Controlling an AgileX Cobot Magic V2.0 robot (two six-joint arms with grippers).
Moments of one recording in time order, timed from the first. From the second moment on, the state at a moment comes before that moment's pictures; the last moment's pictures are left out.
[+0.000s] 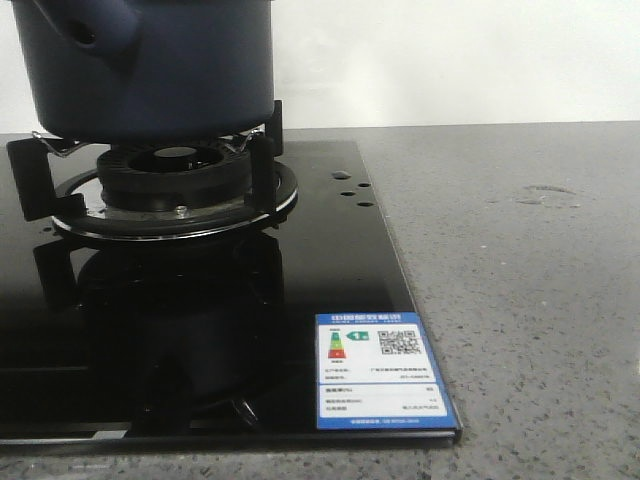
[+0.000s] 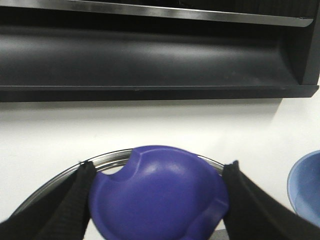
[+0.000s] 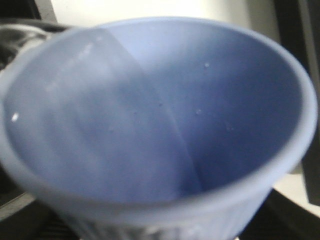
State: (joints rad) left arm -0.25 0.92 -0.93 -0.33 -0.04 0.29; right arm 0.77 1.60 -1.56 -1.03 0.63 -0.12
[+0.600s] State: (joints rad) left arm -0.25 0.92 -0.93 -0.33 -0.03 0.29; right arm 0.77 1.68 -1.56 -1.26 0.61 -0.12
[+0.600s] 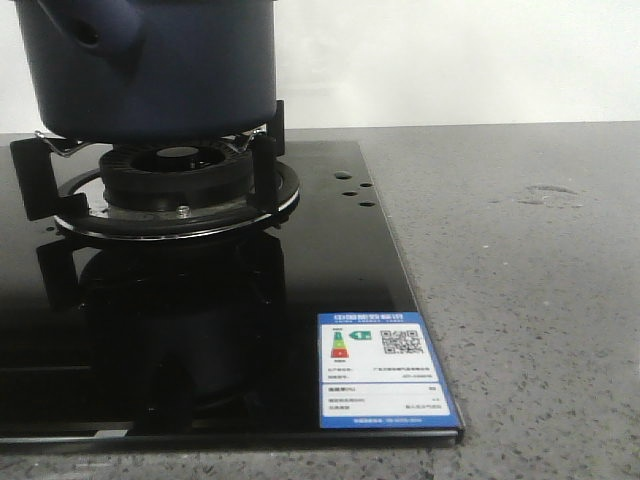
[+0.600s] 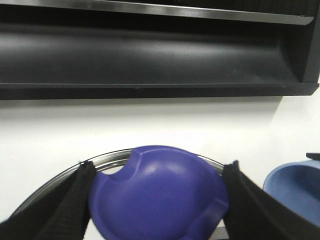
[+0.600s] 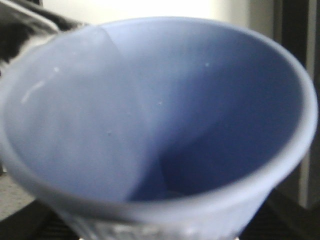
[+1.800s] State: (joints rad) left arm -0.25 0.92 -0.93 -0.33 -0.02 0.29; right arm 0.78 1.68 -1.56 -1.53 0.53 -0.12
